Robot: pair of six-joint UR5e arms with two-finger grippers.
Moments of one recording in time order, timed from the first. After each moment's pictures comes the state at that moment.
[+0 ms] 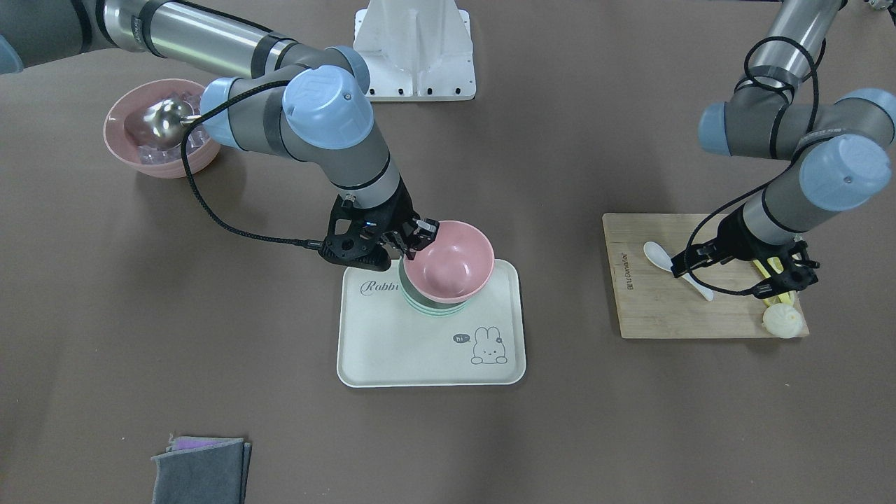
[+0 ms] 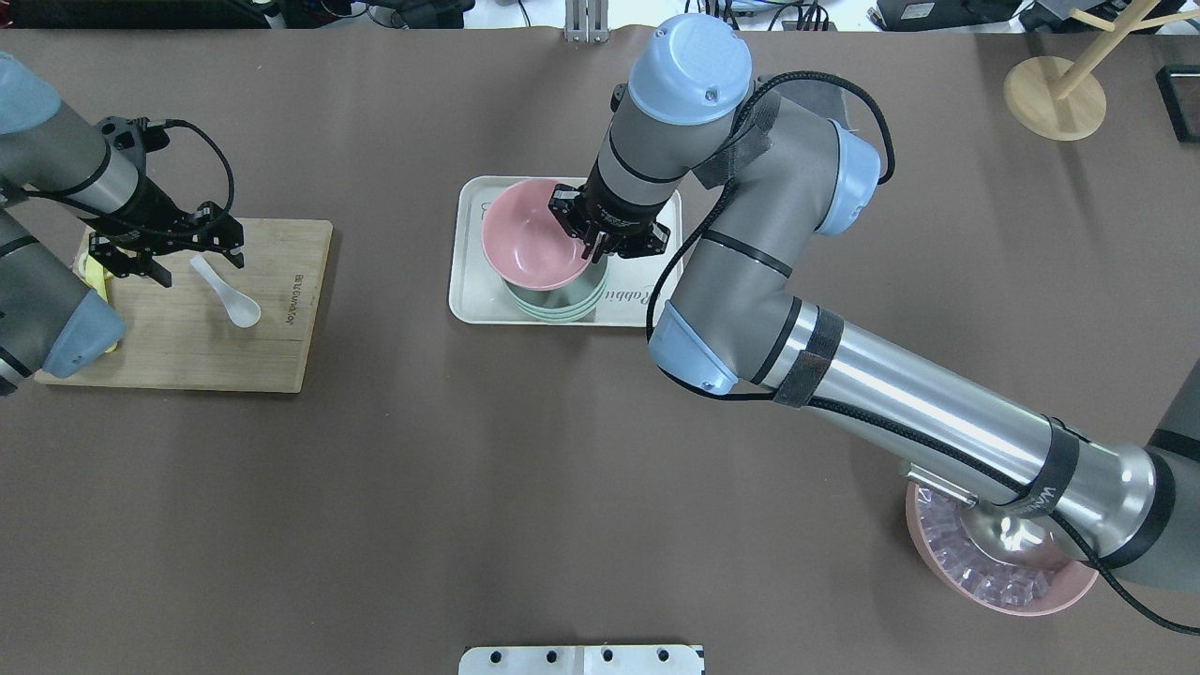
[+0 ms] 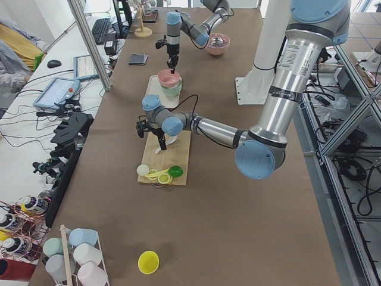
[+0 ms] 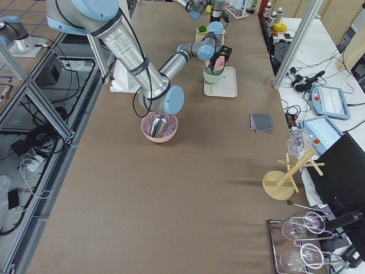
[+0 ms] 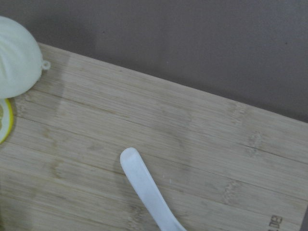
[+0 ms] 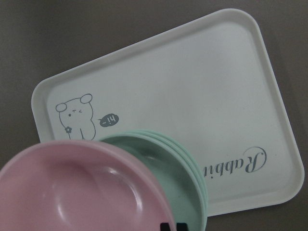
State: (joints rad) left arm -0.98 -1.88 -1.46 -1.93 -2.27 -1.07; right arm 0.68 -0.71 1.43 -1.36 2.06 1.49
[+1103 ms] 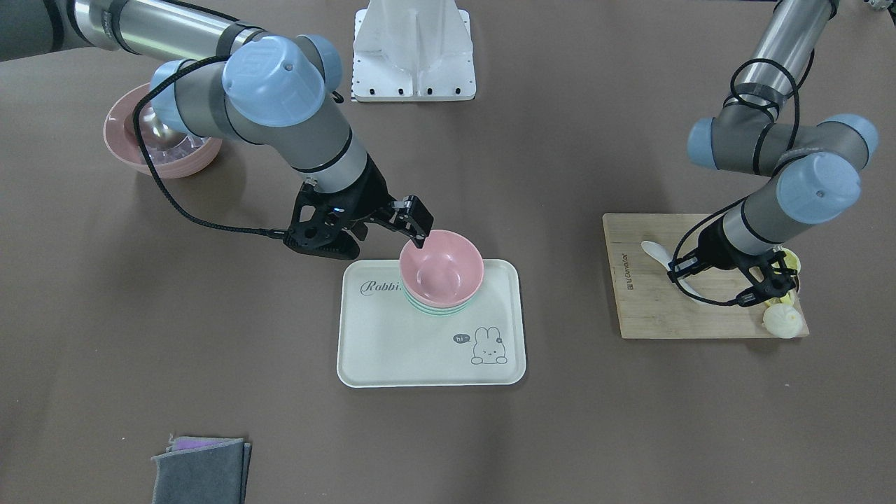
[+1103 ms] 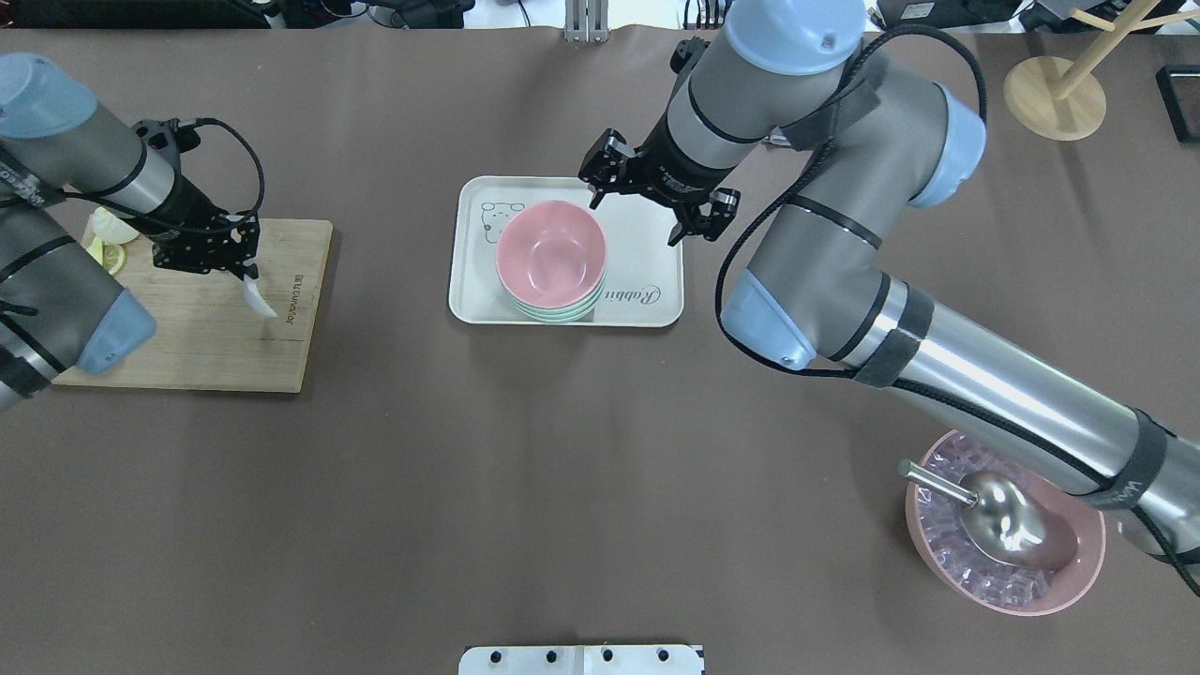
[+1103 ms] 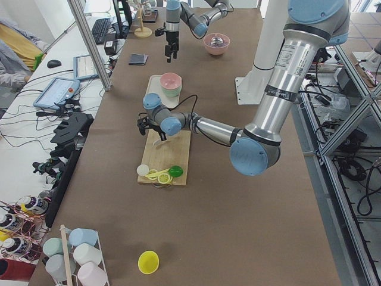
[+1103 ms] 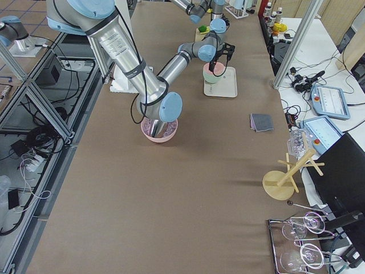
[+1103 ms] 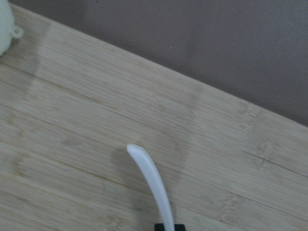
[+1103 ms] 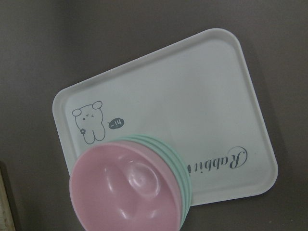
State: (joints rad) left arm -0.96 -1.95 -1.44 -1.98 -2.30 -1.18; right arm 0.77 -0.83 1.60 -1.36 2.14 1.48
